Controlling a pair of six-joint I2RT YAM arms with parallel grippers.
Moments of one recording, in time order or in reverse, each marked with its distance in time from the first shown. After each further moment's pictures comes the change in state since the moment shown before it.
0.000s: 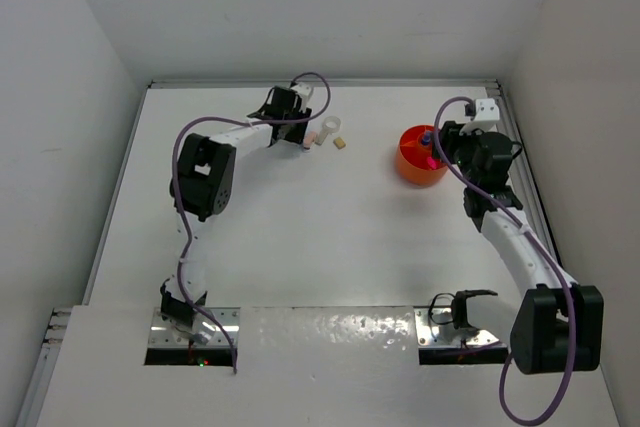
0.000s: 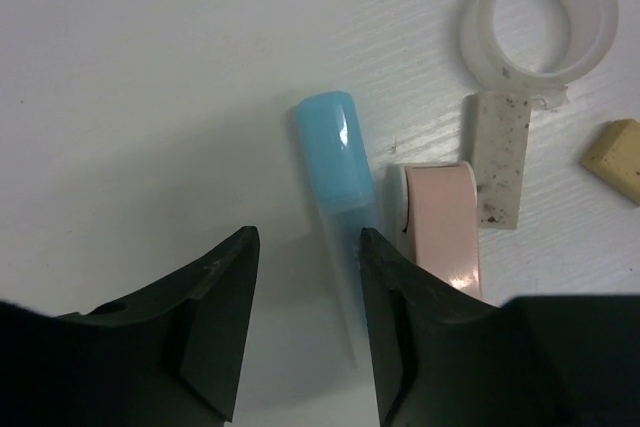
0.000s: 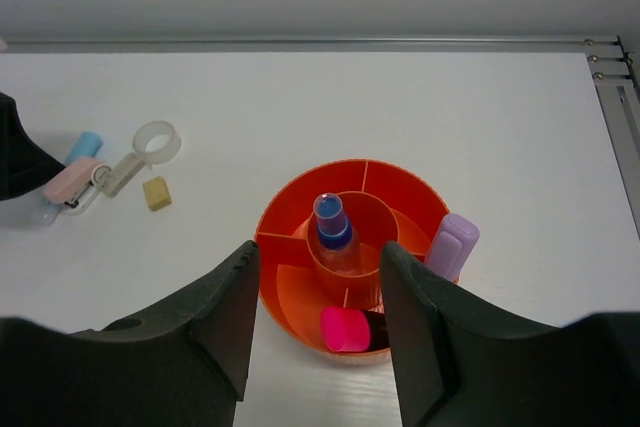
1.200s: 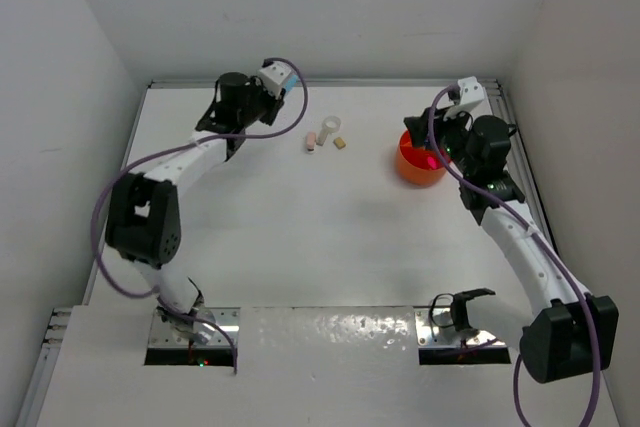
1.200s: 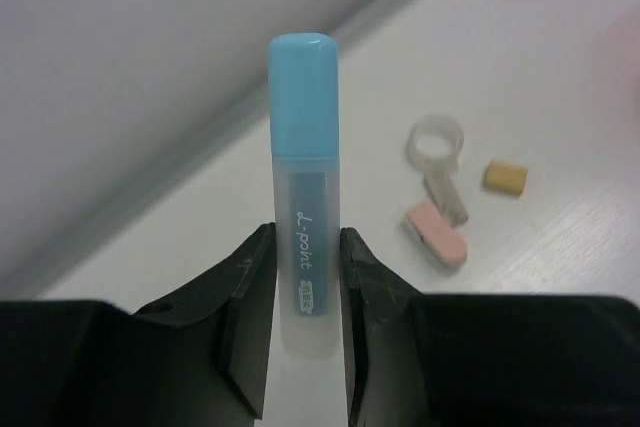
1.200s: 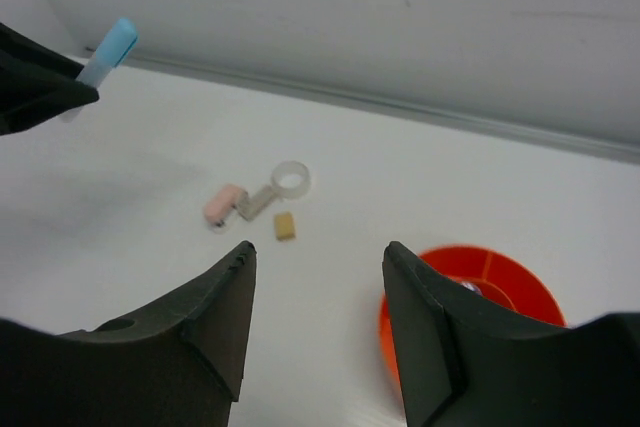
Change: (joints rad) left arm 0.082 -0.494 -0.394 0.257 0.269 0.293; right arm 0.125 -0.040 0.161 -0.127 -0.113 -0.019
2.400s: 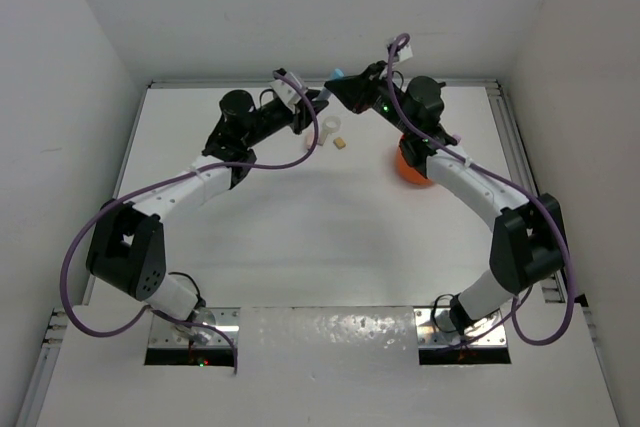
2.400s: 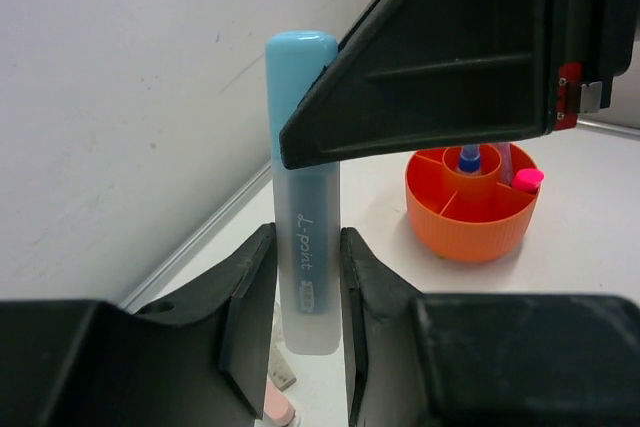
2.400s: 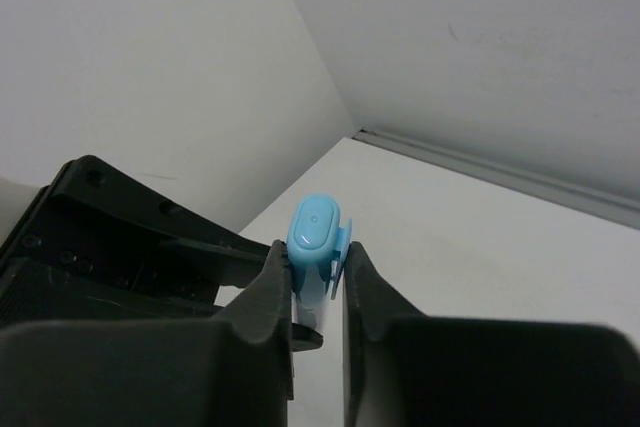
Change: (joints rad) left arm -0.163 -0.257 -0.206 0.455 0.279 -0.180; right arm 0.277 0.501 0.365 0.415 -0.174 0.428
